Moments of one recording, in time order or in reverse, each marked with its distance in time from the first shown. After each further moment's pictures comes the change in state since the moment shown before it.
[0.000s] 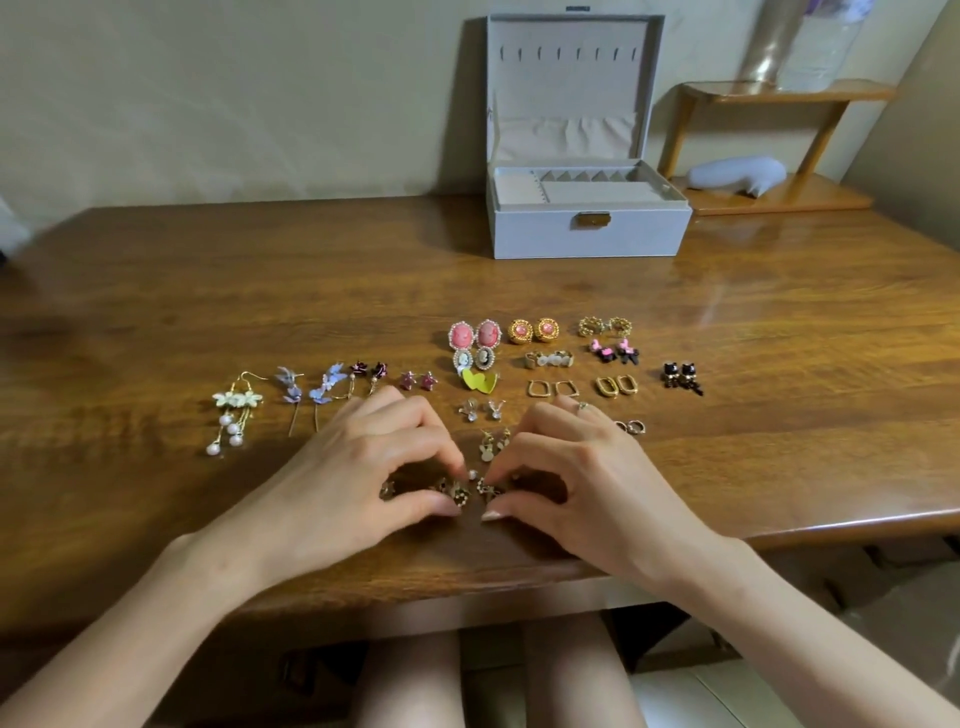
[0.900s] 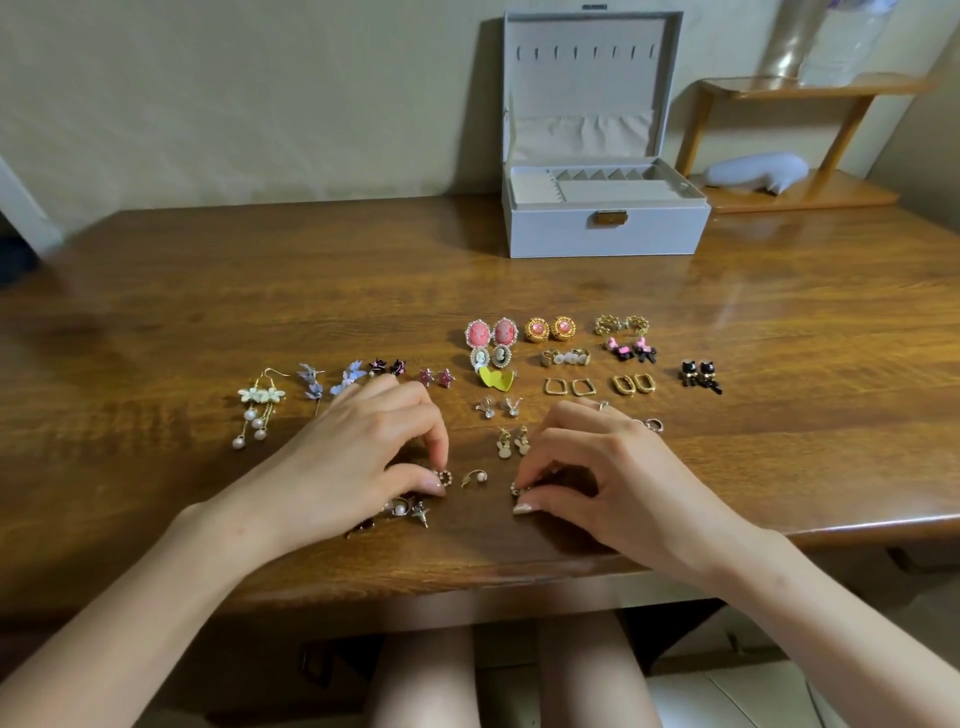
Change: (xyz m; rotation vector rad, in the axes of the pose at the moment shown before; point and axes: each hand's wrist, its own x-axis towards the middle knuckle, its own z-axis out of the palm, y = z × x) left_hand 0.003 -0.006 -0.012 0.083 -0.100 -0.098; right_hand -0.001 0.006 -0.008 0.128 -0.080 0.004
